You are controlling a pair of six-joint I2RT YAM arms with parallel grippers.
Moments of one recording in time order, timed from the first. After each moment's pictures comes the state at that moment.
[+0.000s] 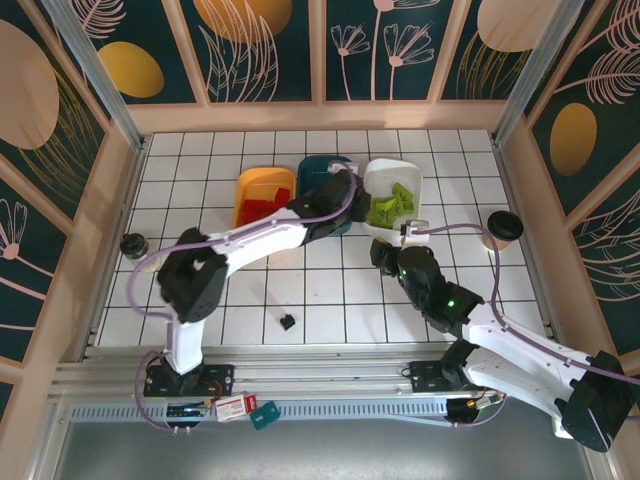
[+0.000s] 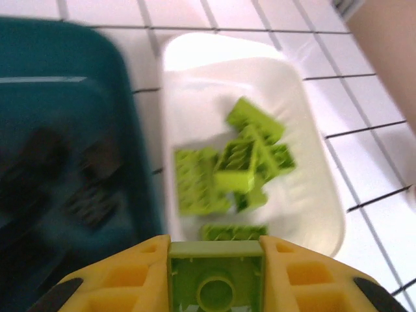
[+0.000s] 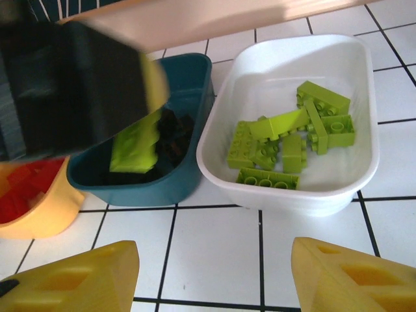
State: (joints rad) left arm -0.85 1.99 1.57 -0.18 -0.20 -0.59; right arm 0.81 0.83 0.46 -0.08 0.50 0.52
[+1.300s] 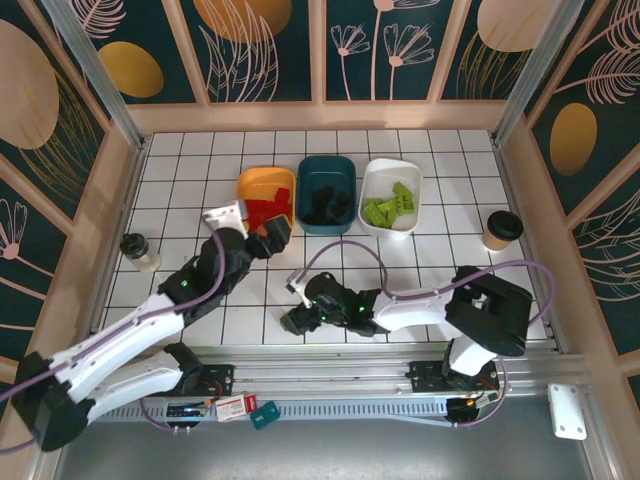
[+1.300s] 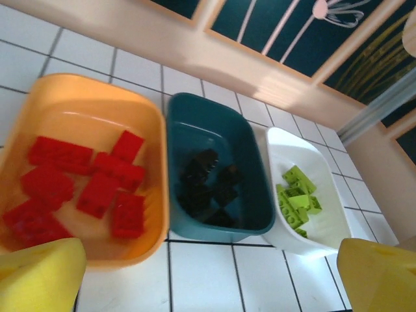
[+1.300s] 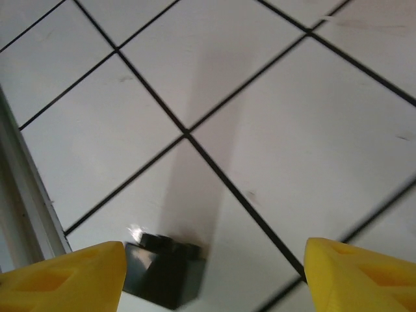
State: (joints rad) left arm -0.77 0.89 0.64 -0.09 -0.39 -0.72; right arm 1.22 1.62 0.69 0.22 0.01 0.33
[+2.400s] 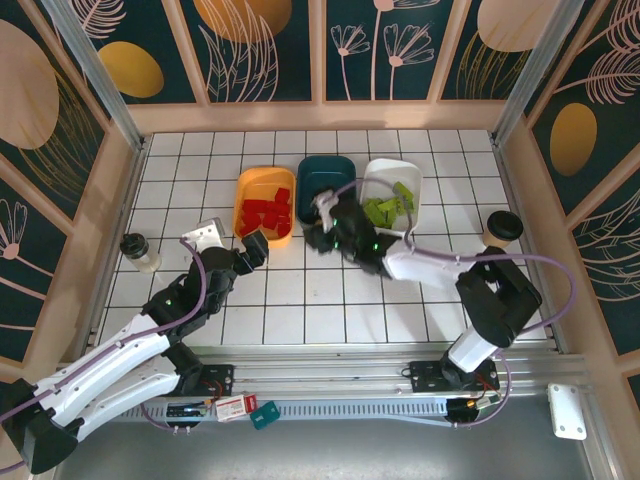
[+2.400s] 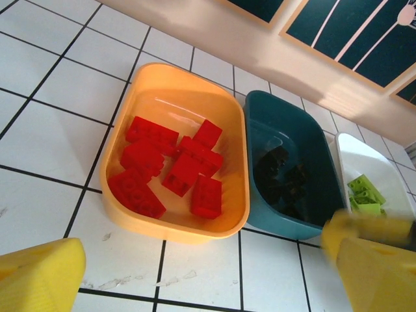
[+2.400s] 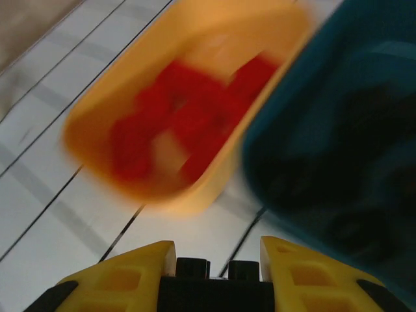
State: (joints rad) left arm -0.77 0.76 0.55 -0.25 -0.54 -0.78; right arm 0.77 1.63 0.98 0.12 0.00 0.26
